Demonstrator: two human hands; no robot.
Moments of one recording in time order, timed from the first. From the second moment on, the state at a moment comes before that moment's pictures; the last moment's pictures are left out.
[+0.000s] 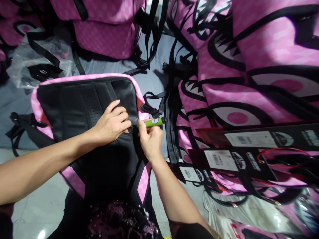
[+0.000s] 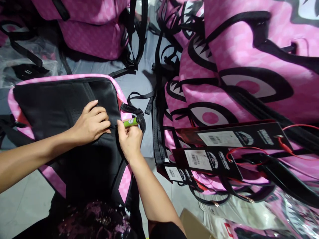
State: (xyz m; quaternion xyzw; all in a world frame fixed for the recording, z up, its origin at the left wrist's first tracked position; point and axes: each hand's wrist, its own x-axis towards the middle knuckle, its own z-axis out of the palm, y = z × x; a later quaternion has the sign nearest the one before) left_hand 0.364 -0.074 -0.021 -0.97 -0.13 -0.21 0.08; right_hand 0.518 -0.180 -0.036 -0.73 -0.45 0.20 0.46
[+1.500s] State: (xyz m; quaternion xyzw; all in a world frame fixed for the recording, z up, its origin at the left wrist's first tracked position) left_hand 0.327 -0.169 0.056 -0.95 -0.31 -0.02 0.02; right_hand 0.519 -0.238 0.018 -0.50 -0.67 0.20 0.51
